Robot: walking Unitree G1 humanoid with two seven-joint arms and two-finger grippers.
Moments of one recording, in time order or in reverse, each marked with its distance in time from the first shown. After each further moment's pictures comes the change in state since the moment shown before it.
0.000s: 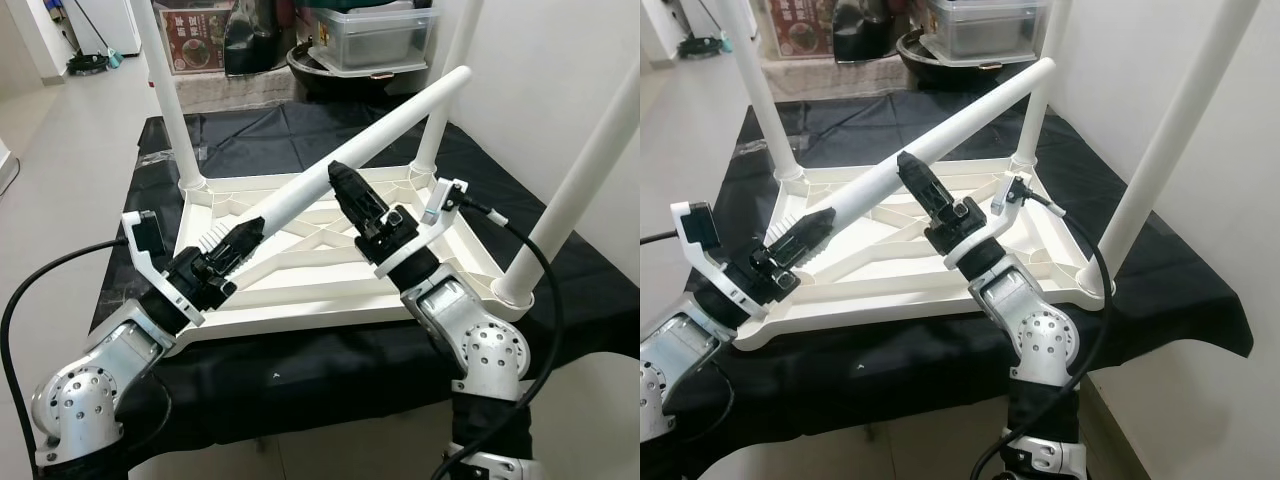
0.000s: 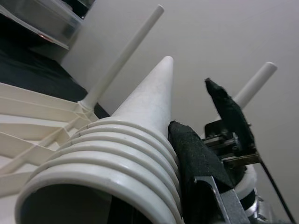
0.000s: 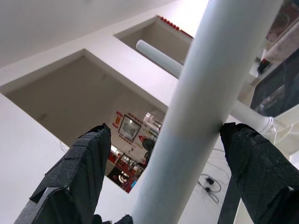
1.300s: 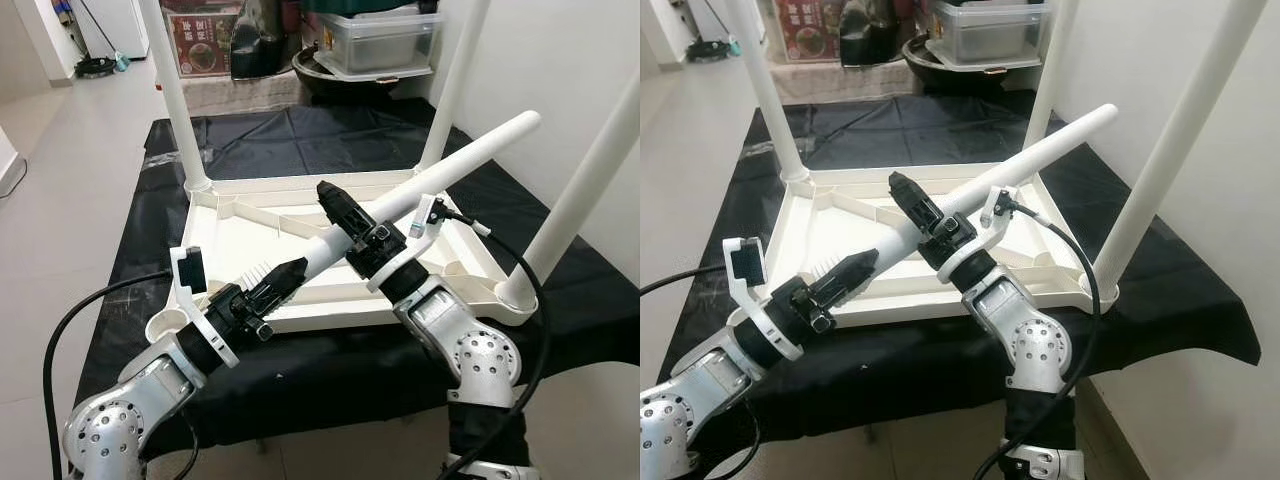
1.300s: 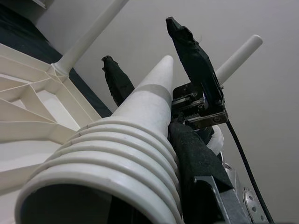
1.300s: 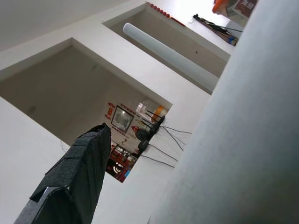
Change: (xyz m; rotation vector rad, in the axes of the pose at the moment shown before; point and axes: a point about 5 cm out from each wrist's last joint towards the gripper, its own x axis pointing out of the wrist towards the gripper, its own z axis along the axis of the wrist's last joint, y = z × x) left arm -0.001 -0.015 -0.039 -0.121 0.095 -0.041; right arm 0.001 -0.007 -0.010 -0.002 0.037 -0.053
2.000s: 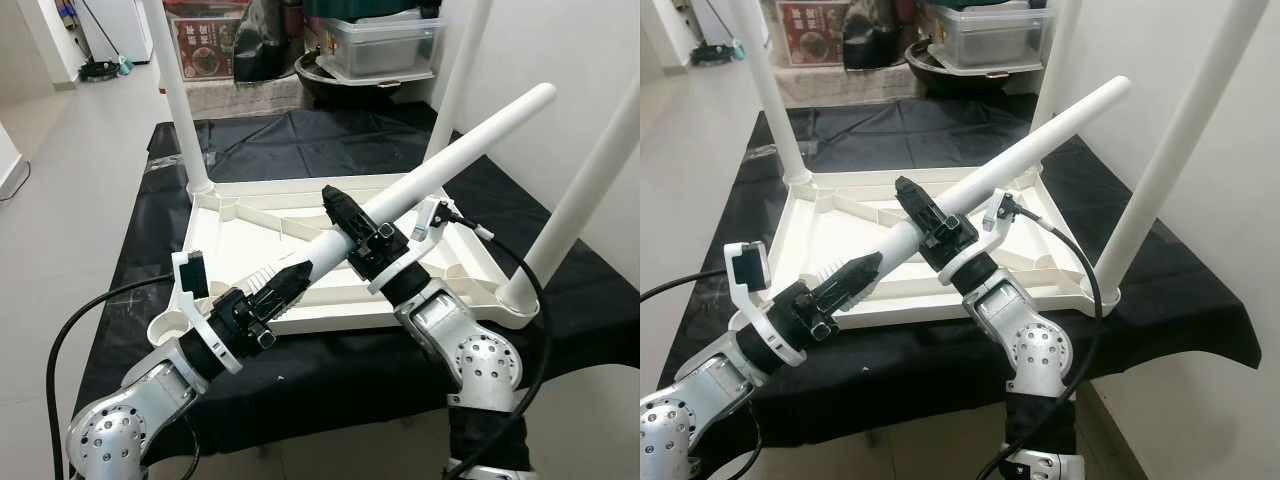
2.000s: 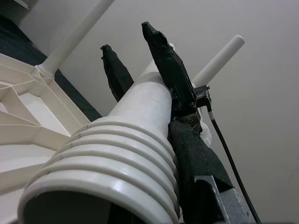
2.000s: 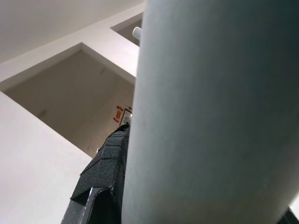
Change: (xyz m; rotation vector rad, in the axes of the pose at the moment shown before) left arm 0.001 -0.002 -0.002 -0.005 0.000 -0.031; right arm -0.001 0.001 0.000 0.017 -0.015 0.021
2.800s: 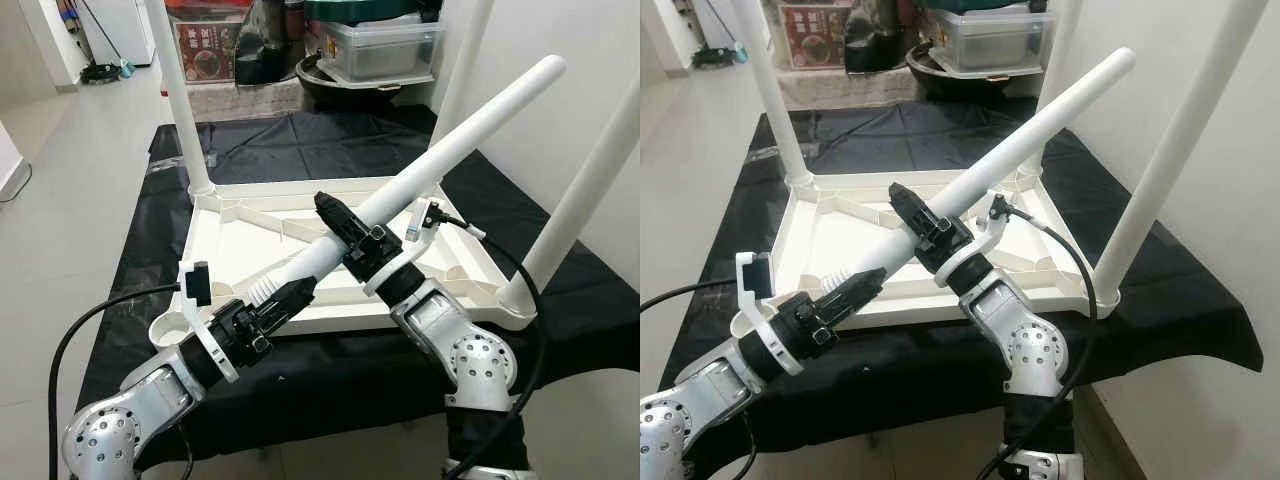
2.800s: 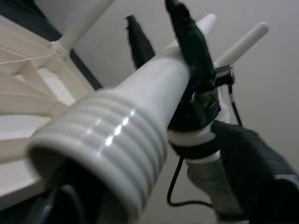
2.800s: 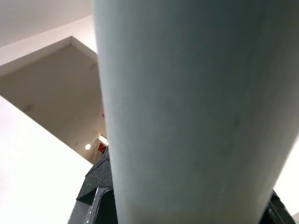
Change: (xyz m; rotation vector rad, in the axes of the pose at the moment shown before) left arm -0.011 0.012 -0.006 -0.053 0.064 0.061; right arm 0.004 -0.002 0.002 -0.044 0.001 -0.029
